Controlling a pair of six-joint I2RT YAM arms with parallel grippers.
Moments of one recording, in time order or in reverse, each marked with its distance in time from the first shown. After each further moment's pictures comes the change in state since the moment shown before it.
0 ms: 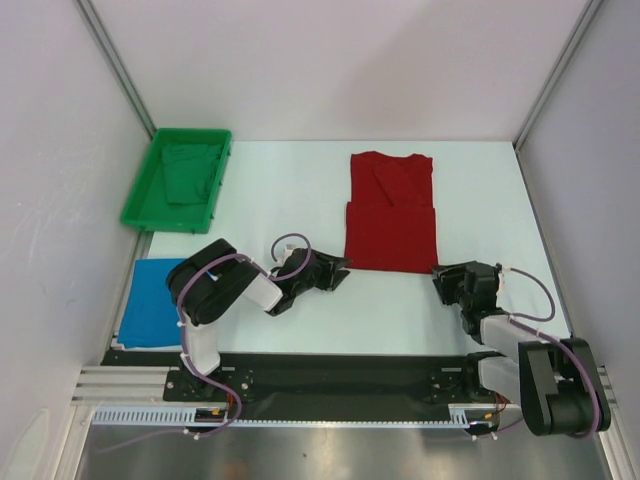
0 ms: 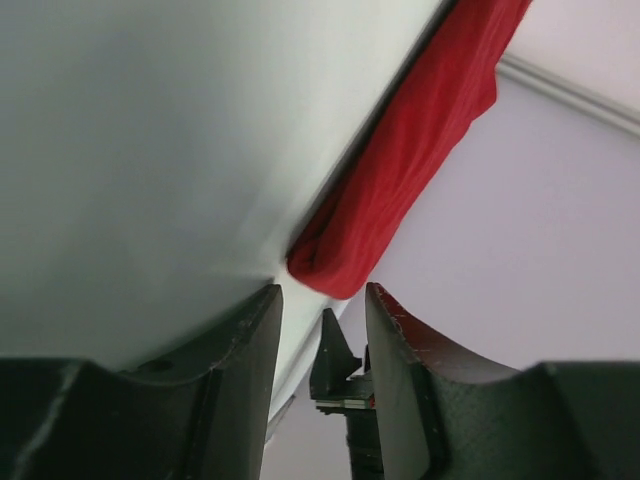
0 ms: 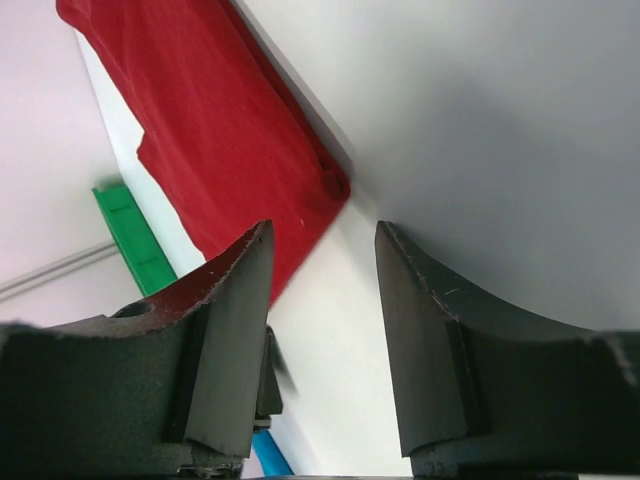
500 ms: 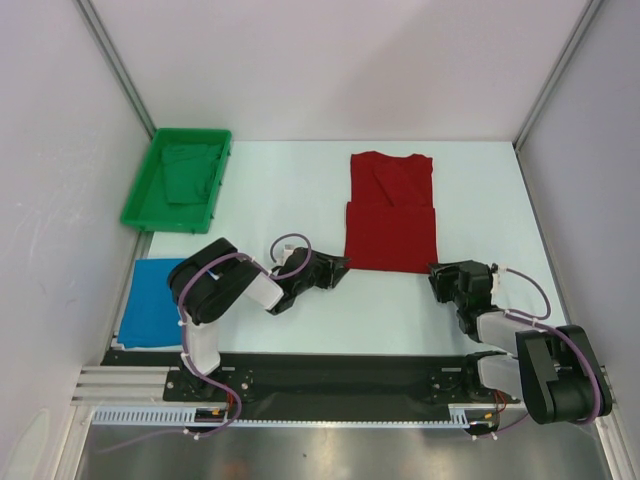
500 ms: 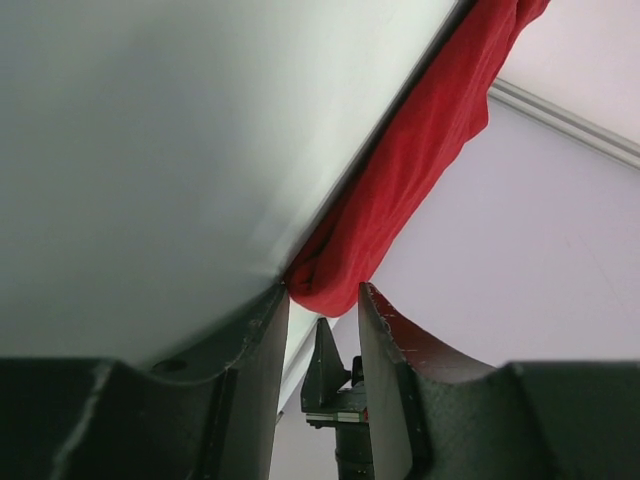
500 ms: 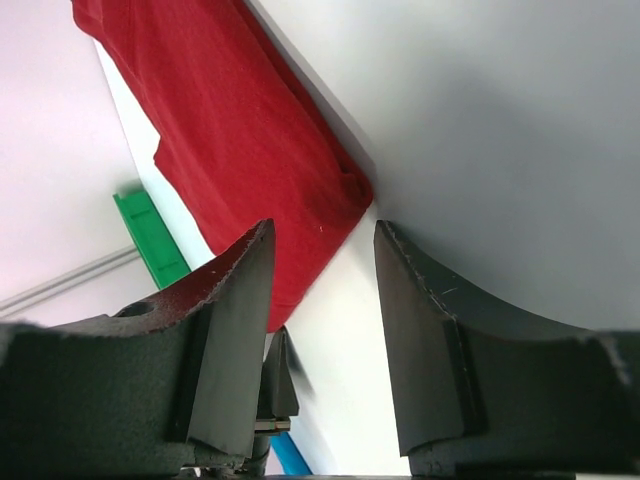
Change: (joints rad) left arm 0.003 0.022 0.012 0.010 -0.034 -0.043; right arm 0.056 0.100 0.015 0.097 0.043 0.082
